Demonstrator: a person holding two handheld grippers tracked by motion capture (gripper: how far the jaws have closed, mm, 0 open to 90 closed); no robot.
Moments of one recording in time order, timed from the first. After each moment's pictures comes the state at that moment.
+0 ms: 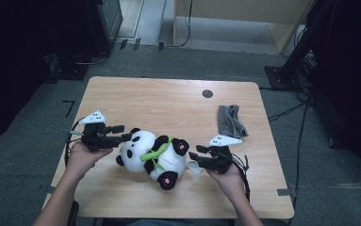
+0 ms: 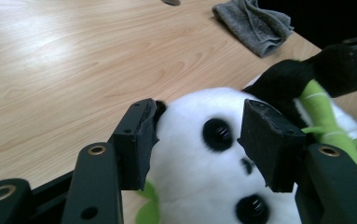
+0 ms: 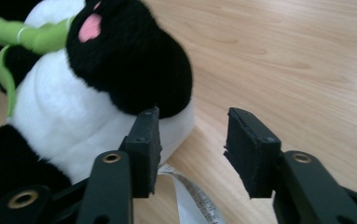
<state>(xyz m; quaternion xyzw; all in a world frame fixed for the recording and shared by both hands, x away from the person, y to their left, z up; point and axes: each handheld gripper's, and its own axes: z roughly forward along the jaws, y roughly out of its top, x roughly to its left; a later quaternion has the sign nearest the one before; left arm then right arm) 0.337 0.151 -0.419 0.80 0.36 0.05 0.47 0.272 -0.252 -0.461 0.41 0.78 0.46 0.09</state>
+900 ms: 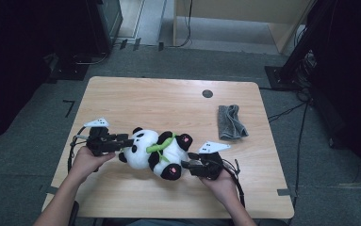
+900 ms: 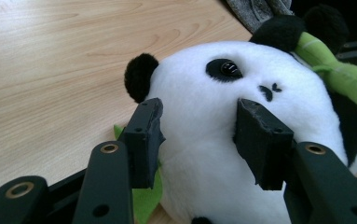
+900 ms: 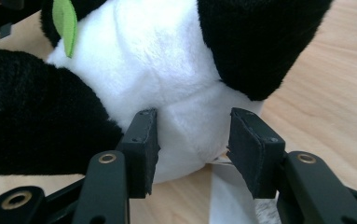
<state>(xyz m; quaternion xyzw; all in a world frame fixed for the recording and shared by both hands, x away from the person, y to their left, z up) 0.347 0.151 -0.461 0.79 0.38 -0.02 0.47 0.265 -0.230 -0.479 0.38 0.81 0.45 0.07</state>
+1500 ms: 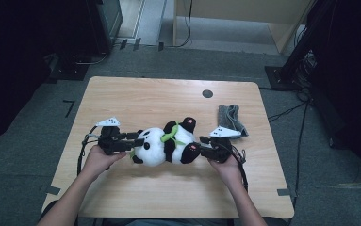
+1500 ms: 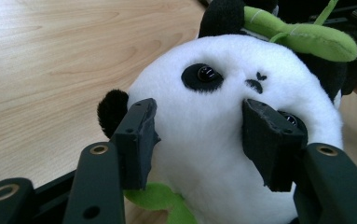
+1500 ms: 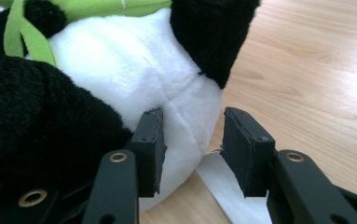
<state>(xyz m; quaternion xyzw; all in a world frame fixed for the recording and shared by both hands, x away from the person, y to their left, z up) 0.354 0.120 -0.468 0.79 0.37 -0.03 0.49 0.308 -0.262 -0.476 0.42 0.78 0.45 0.13</state>
